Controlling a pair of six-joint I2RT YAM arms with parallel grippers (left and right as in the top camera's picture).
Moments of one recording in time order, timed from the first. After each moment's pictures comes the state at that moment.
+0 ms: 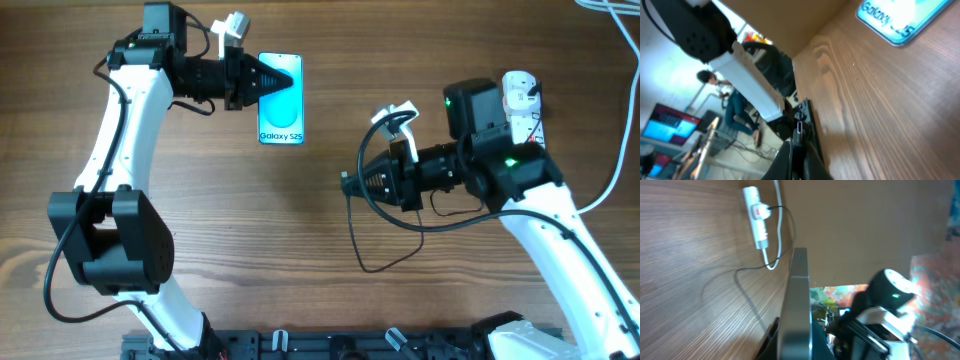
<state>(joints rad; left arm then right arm) -0.01 1.92 1.69 -1.04 1.34 -0.11 0.32 1.33 1.10 -0.67 -1.26 -0.05</state>
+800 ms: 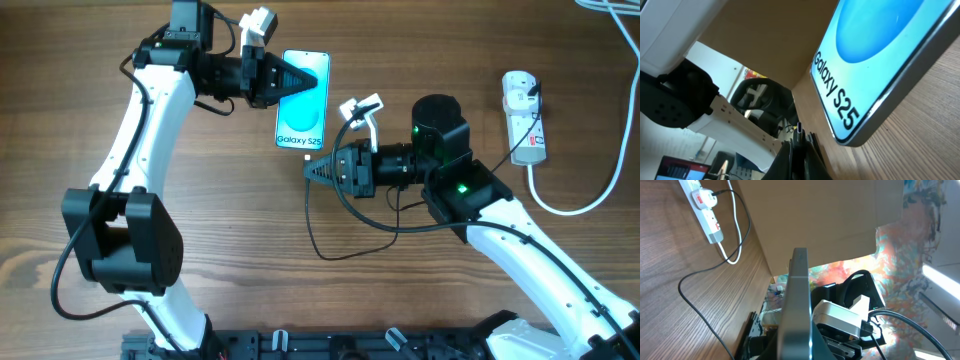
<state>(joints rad) -0.10 1.92 1.69 -0.98 1.52 -0.10 0.49 1.34 0.90 0.09 -1.03 0.67</state>
